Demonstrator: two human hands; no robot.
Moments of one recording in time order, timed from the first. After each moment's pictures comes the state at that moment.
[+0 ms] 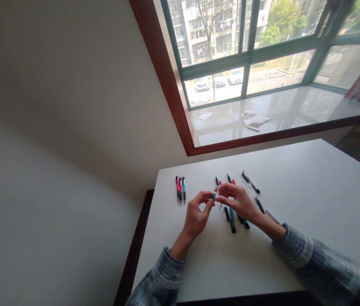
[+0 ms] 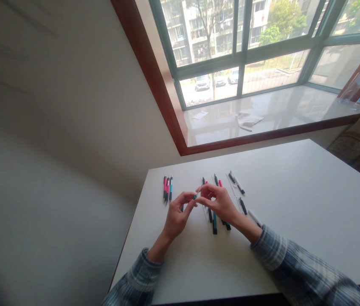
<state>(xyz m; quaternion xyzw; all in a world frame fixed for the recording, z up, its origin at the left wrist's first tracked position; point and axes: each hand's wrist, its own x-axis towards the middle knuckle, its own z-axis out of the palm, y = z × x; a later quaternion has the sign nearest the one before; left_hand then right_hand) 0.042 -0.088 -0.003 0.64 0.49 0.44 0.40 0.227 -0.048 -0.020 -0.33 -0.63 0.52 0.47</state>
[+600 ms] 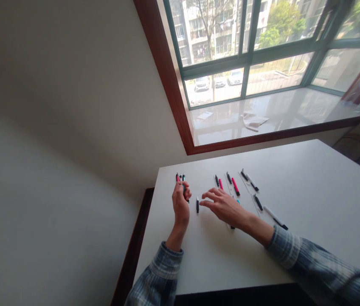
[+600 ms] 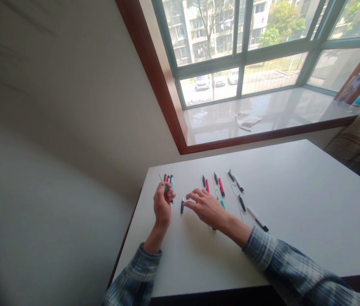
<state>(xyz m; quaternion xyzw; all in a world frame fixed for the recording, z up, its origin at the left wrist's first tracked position) 0.015 -0.064 -0.012 0.40 0.50 0.65 0.40 0.198 -0.060 -0.029 -0.27 -0.93 0.08 0.23</state>
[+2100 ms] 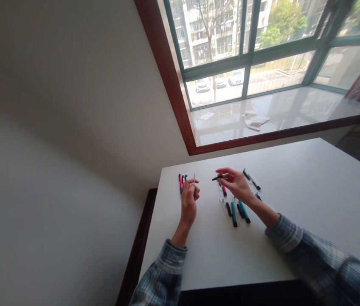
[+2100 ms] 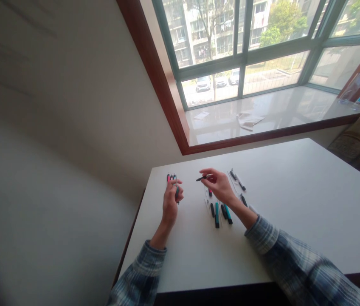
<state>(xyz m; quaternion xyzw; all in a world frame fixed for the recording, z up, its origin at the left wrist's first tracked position) 0.022 -0.071 -0.013 0.47 0.50 0.59 0.42 0.220 -0.015 -0.027 -0.37 -0.59 0.49 0.52</state>
